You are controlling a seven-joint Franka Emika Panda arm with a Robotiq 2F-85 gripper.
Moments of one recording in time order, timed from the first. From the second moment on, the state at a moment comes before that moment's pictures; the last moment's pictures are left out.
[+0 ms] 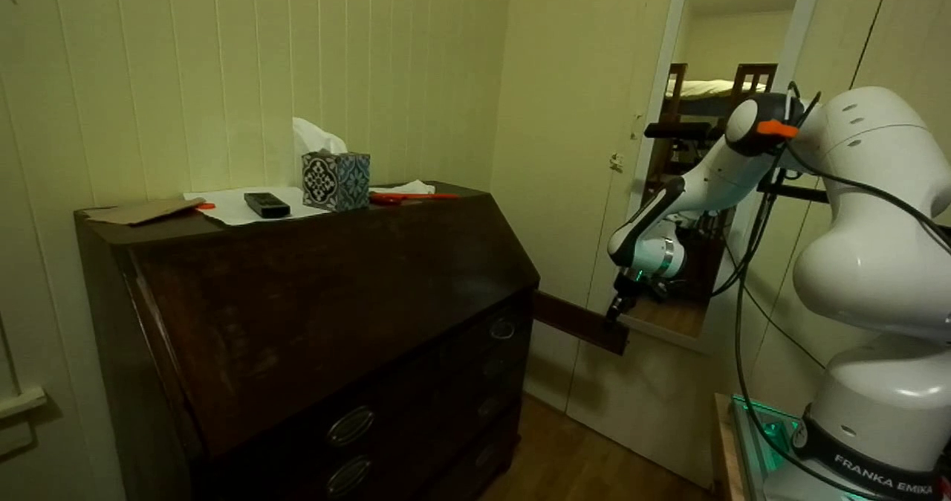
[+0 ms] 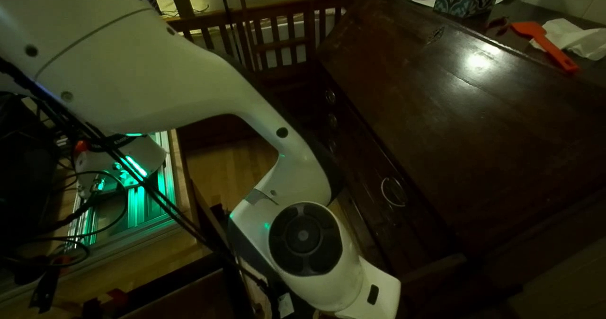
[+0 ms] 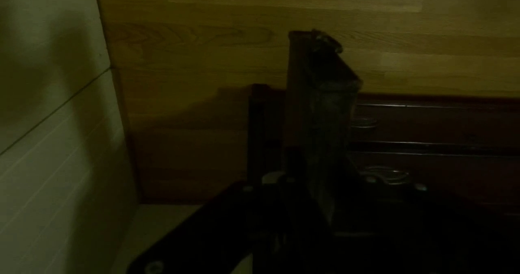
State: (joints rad) arm -1.27 0.81 0.22 -1.87 0.04 2.79 -1.03
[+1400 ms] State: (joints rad) arm -1.30 0.83 0.30 -1.88 0.03 2.88 -1.03
